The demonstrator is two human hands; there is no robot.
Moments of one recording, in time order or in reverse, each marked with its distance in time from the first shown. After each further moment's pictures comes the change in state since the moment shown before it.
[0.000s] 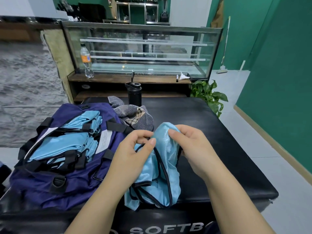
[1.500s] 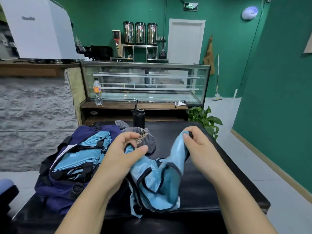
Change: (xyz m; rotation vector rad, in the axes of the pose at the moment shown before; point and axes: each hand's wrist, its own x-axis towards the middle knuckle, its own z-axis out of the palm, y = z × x) left_hand -0.040 0.056 -0.047 -0.261 0.029 0.057; right_hand -0.063 -0.055 0.001 -0.327 0.210 -0.170
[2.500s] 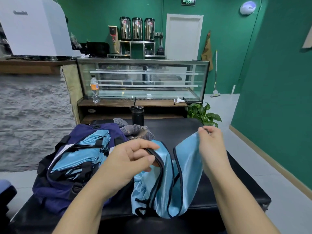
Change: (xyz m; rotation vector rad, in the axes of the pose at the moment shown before) left_hand -0.011 0.013 -0.004 0.005 -0.335 -0.033; right_hand 0.020 0.016 0.005 0.156 0.404 0.113
